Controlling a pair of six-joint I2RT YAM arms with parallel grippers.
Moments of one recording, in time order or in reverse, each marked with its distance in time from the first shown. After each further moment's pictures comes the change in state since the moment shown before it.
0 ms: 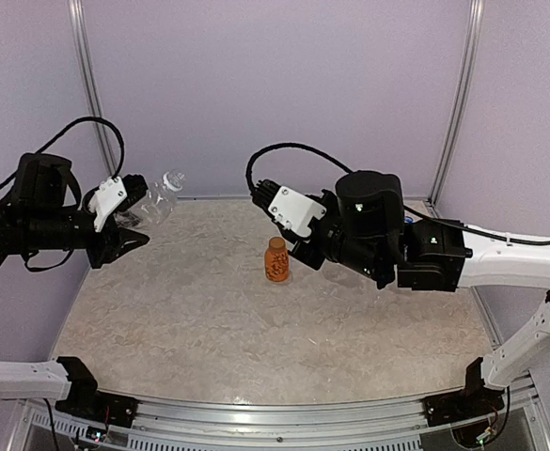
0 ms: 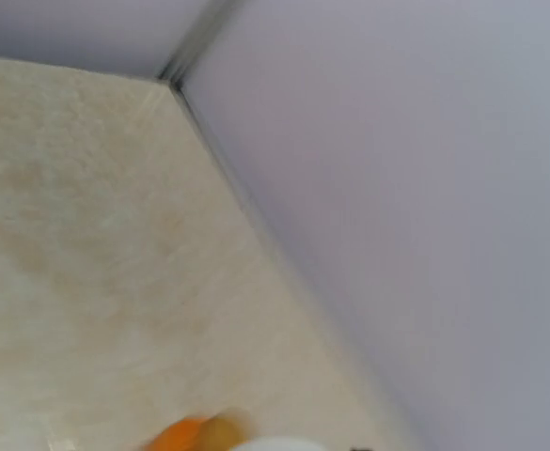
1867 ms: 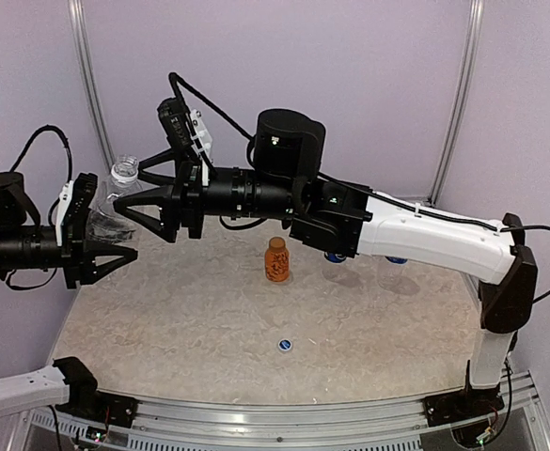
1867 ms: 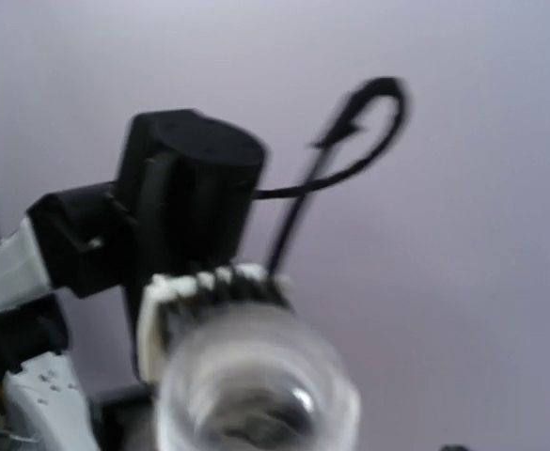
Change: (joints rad) left arm 0.067 -0.208 -0.087 0.149 0.468 -0.246; right arm -0.046 0.492 0.673 0.239 -0.955 0.647
